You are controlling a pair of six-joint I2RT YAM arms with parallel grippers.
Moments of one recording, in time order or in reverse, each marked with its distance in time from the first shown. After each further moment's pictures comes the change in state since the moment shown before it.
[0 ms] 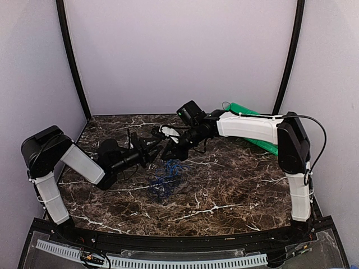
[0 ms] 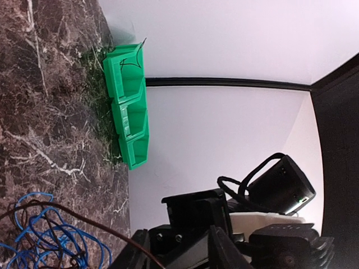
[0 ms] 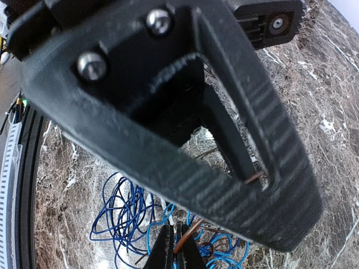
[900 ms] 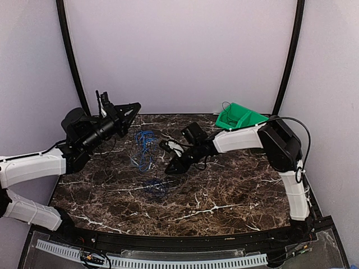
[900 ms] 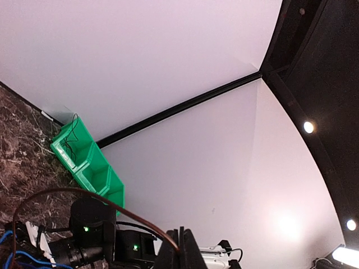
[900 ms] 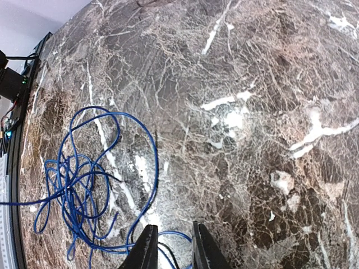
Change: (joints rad) left arm 0.021 -0.579 0.119 -0.544 -0.131 0.311; right arm -0.040 0.111 -0.215 0.323 -0.026 0.304
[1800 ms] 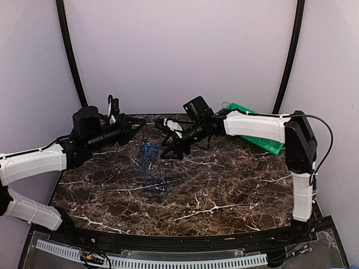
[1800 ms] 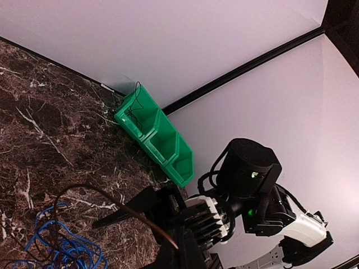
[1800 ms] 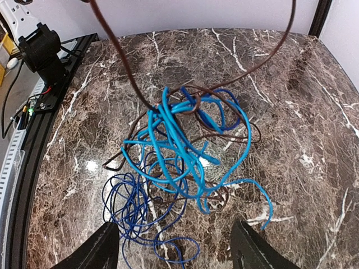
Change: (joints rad) left arm 0.001 0.001 0.089 -0.406 0.028 0.286; right arm 0.011 -0.187 0.125 -0.172 -0.046 -0.347
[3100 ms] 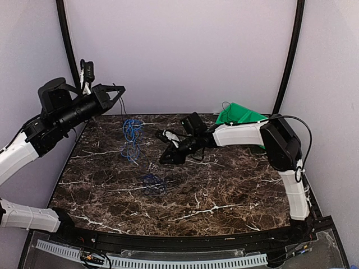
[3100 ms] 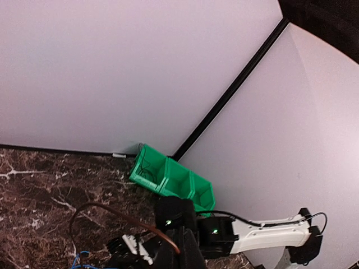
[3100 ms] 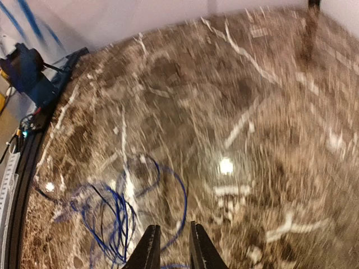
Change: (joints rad) left arm 0.000 -0.153 0.296 -0.381 -0.121 0.367; right arm -0.014 0.170 -0.005 0.248 -0.083 0.199
